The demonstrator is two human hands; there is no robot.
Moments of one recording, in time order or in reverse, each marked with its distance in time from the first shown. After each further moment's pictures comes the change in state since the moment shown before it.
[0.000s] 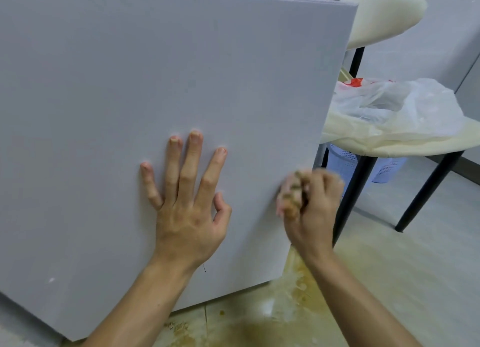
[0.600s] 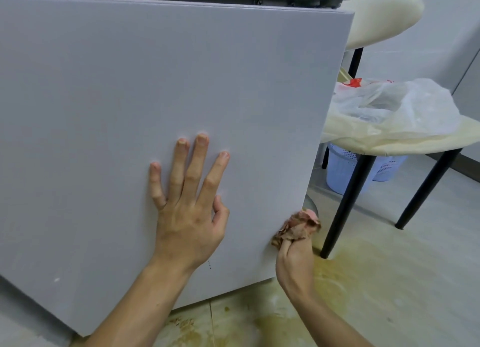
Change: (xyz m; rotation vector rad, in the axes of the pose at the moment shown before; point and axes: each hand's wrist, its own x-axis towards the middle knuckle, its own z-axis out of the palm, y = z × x) left_hand 0.000 -0.007 -0.013 0.016 -0.095 0.035; right_hand -0.101 0.048 0.028 0.092 -0.254 0.551
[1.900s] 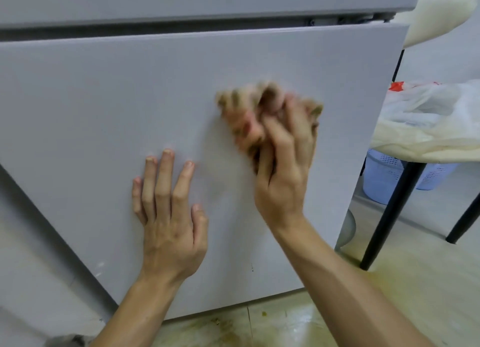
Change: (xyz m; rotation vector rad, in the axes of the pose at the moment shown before) left_hand -0.023 -0.077 -0.046 -0.066 0.055 -0.162; right_hand 0.030 -0.225 0.042 0.190 0.398 -0.935
